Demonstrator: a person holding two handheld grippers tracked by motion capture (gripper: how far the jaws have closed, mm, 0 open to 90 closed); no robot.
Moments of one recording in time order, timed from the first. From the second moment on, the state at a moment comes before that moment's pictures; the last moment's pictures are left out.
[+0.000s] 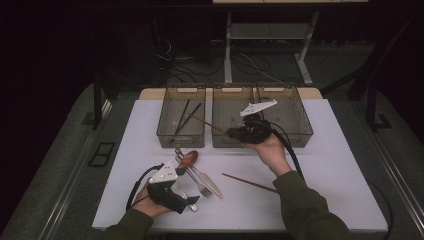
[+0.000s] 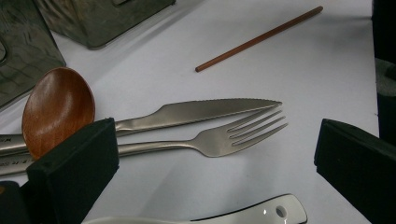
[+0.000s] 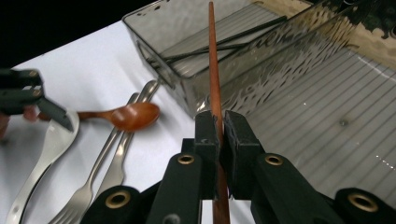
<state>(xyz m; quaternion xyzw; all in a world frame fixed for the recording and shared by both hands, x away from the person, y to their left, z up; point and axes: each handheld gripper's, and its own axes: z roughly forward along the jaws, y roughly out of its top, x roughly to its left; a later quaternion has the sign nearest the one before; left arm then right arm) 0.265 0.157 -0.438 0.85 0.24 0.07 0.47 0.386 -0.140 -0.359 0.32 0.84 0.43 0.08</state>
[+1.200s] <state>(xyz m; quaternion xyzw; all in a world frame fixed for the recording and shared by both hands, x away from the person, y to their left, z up) 0.265 0.158 -0.438 0.84 0.24 0.07 0.48 0.459 -0.043 -0.357 0.36 0.84 0.39 0.10</state>
